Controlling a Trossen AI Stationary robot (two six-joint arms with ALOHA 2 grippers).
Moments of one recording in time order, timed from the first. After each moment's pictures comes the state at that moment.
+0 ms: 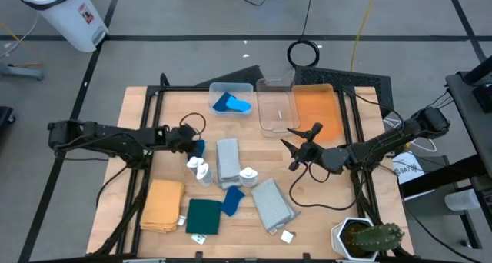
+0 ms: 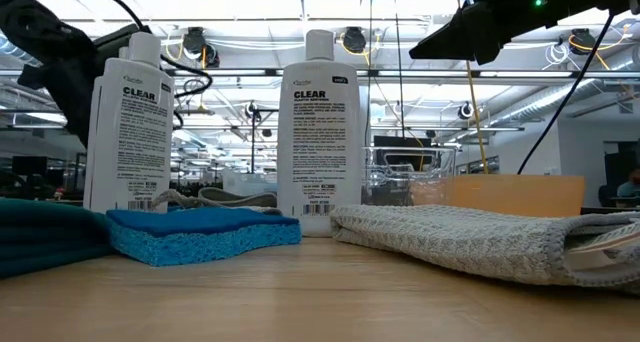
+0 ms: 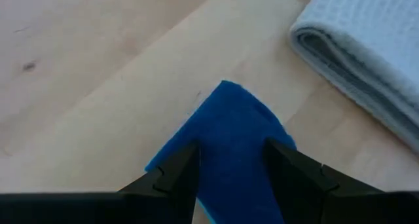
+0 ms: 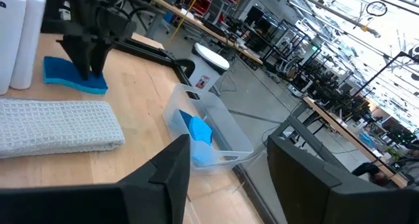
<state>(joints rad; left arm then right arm) 0.21 1.09 0.30 -0.21 -0.11 -0.56 0.33 1.14 0.52 0.45 0.96 -0.40</state>
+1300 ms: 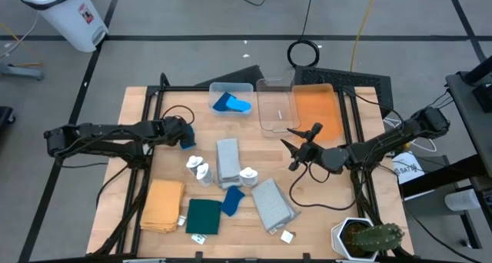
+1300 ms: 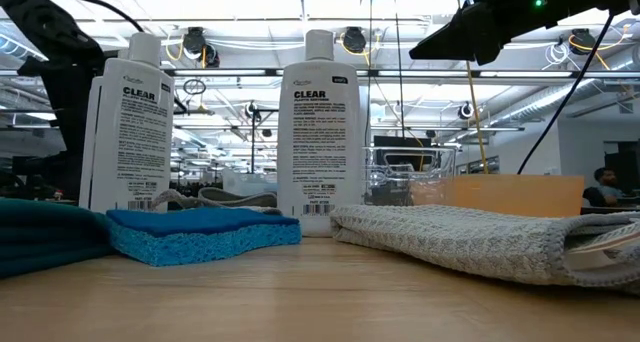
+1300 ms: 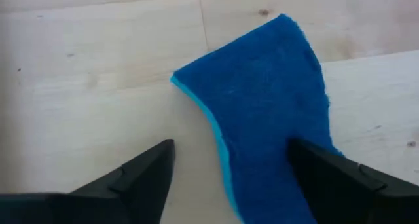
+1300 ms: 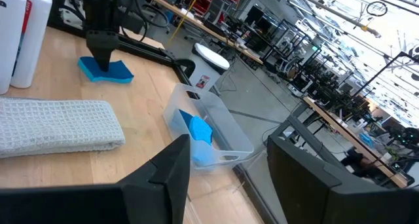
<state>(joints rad) 0.39 1.04 0.35 -0.52 -0.24 -0.99 0.33 1.14 0.52 0.45 0.96 -0.40</state>
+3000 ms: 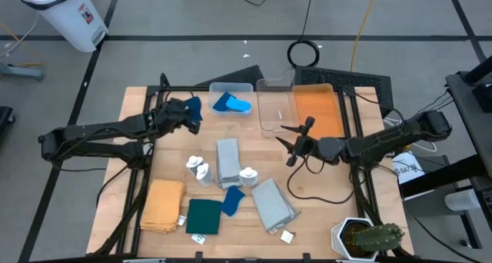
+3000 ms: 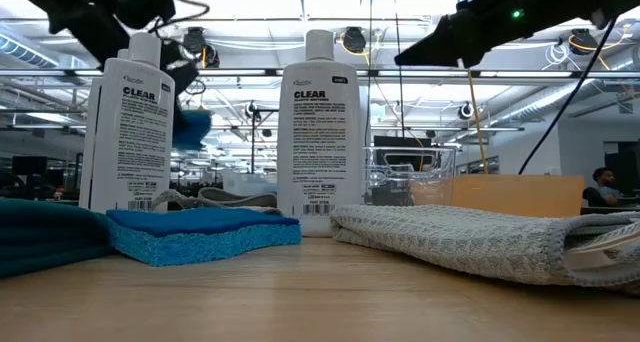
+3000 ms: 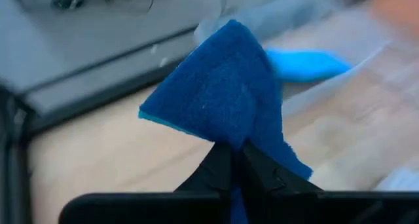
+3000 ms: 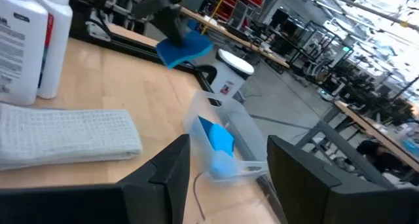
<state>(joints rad) 0.34 0.90 0.55 -0.35 -0.53 -0.43 0.18 1.14 0.52 0.46 0.70 -0.38</state>
